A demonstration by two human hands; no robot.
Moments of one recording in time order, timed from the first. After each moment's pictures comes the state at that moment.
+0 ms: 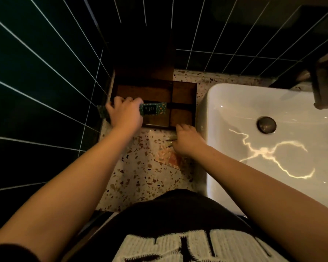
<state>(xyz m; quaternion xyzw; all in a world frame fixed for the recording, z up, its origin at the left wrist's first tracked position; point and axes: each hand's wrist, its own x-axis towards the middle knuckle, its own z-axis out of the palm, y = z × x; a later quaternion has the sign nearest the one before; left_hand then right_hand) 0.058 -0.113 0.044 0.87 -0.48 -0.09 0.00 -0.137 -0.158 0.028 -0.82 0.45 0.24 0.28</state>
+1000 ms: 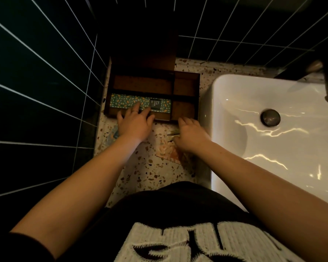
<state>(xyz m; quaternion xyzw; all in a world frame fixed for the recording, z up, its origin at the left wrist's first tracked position) 0.050 -0.094 -0.022 0.83 -0.51 -0.22 -0.05 -0.137 -0.158 0.023 -0.82 0.45 0.23 0.27</state>
